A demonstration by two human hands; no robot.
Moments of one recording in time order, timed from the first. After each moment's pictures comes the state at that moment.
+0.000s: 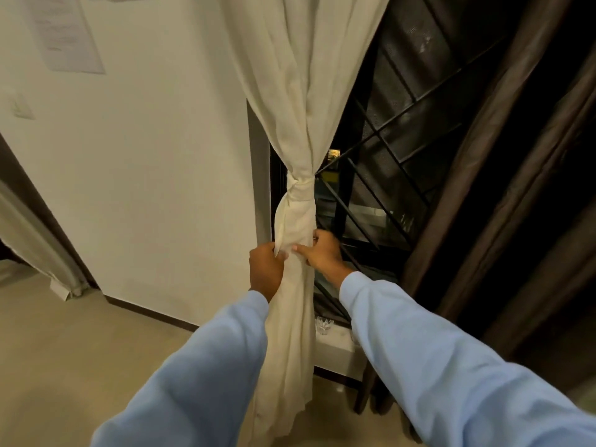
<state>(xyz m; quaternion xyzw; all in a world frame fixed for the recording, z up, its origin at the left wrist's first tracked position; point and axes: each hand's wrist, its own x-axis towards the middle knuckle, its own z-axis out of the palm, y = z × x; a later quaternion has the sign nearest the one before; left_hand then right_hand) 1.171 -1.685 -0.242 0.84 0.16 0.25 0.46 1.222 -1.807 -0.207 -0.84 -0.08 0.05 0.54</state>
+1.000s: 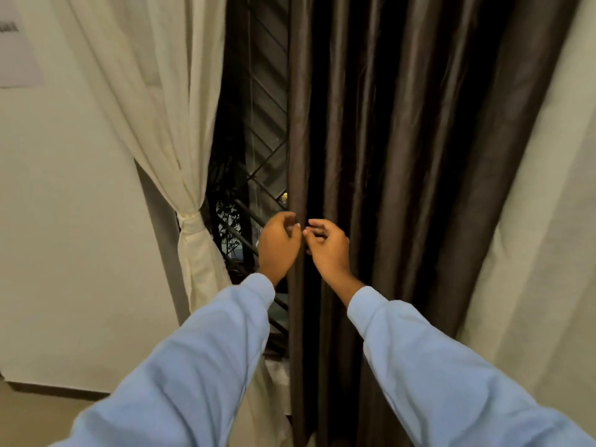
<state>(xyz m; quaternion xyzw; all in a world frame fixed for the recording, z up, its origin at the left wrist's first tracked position) 1.192 -1.969 -0.107 0.81 -0.04 0.36 0.46 1.198 -2.083 -0.122 -0.73 -0.11 -0.22 0.64</state>
